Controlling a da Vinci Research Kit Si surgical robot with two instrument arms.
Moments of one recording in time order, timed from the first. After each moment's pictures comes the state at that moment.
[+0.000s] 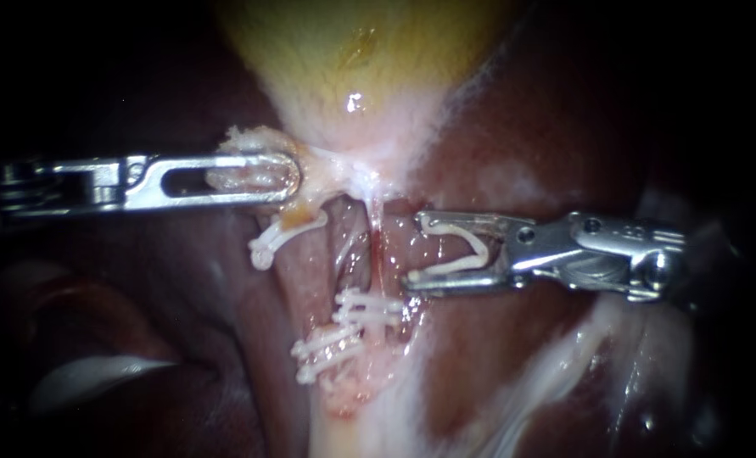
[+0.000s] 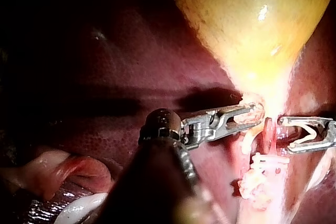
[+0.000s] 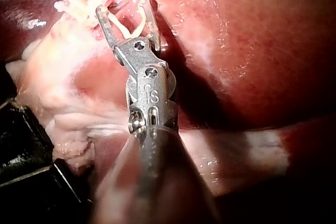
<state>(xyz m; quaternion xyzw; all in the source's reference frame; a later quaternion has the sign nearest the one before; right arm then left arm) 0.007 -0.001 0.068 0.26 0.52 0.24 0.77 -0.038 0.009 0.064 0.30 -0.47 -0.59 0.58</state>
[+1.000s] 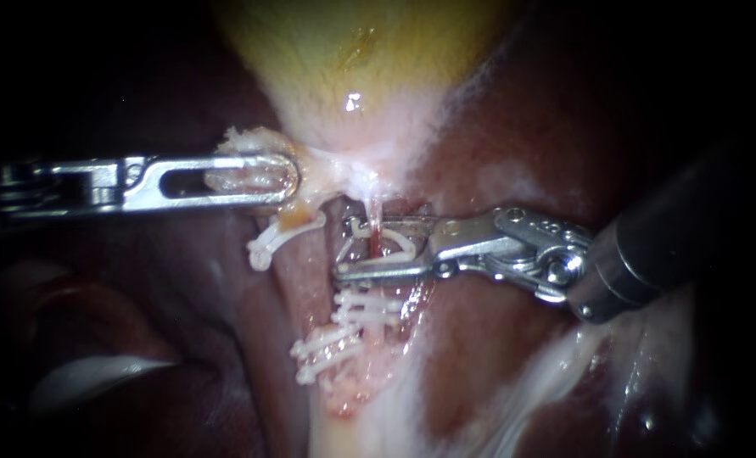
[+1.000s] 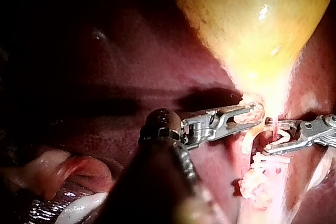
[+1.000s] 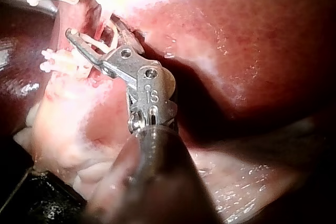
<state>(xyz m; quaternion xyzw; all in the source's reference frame) 0.012 -0.002 0.071 0.33 0.56 0.29 0.70 -0.038 0.009 0.064 0.30 -0.47 -0.59 0.58</state>
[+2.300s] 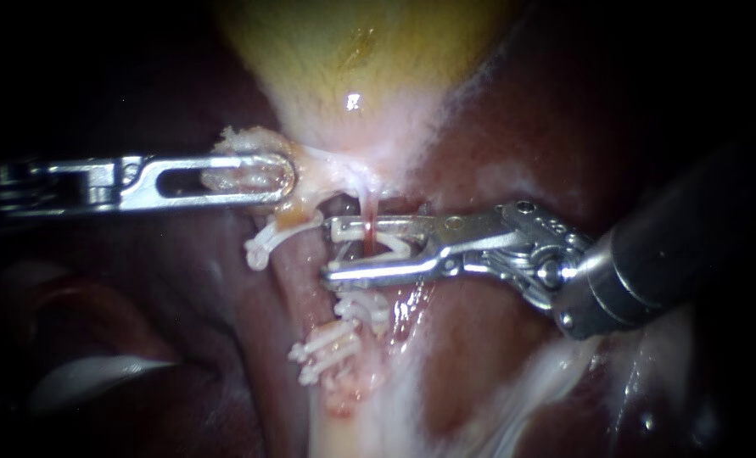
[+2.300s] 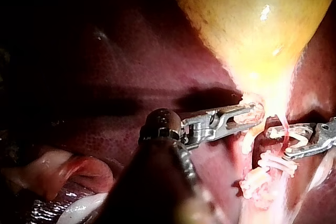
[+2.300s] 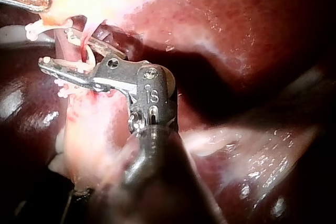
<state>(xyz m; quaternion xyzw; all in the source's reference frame) 0.012 -0.001 0.067 0.38 0.61 0.30 0.63 -0.038 0.009 0.064 0.30 -0.47 -0.59 0.58</state>
